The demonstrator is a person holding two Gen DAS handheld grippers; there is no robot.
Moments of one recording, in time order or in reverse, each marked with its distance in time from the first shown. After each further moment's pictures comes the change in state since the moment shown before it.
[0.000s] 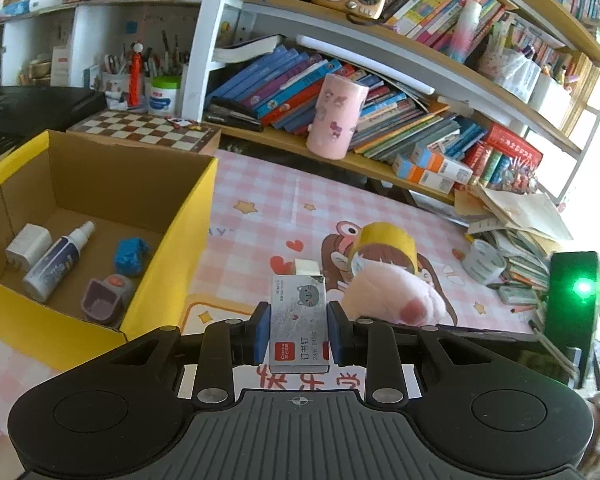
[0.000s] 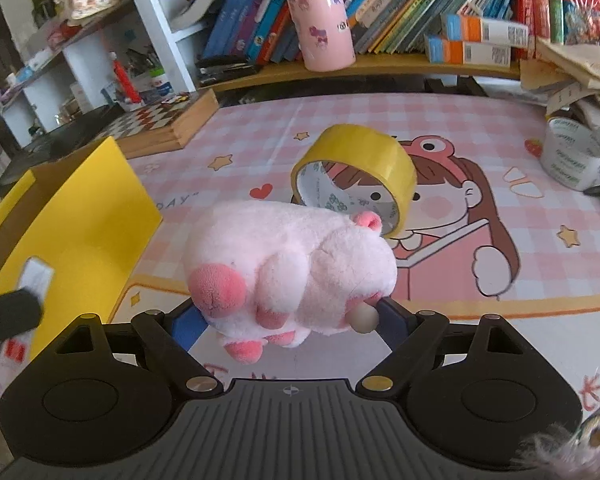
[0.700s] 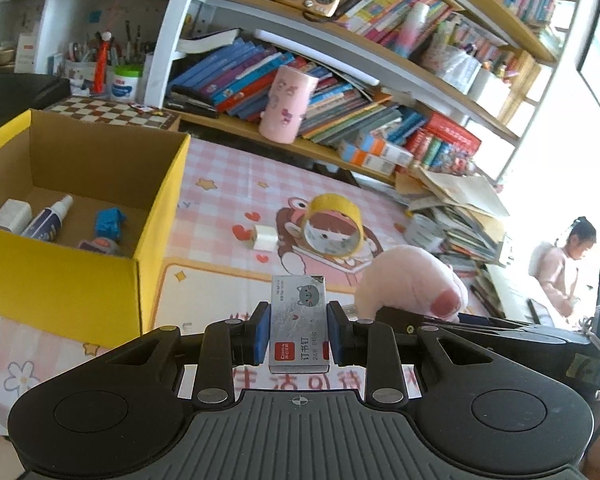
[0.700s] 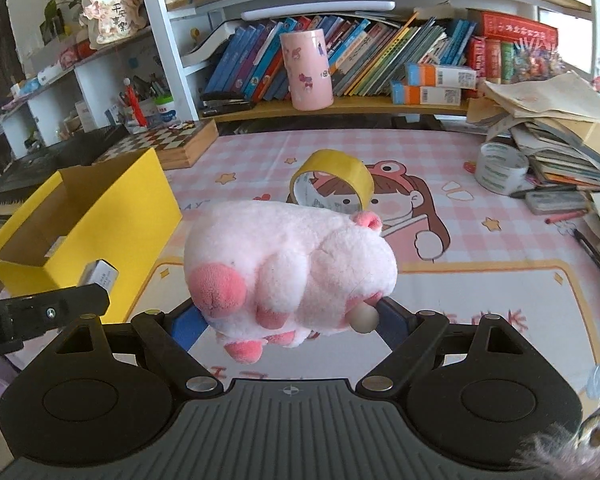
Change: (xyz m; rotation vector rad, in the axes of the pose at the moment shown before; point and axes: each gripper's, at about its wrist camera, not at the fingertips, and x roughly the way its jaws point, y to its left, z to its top) left arm -0.049 0.023 -0.028 0.028 0.028 -0.194; right arm -0.099 0.037 -0.051 -0.009 -0.113 -0.098
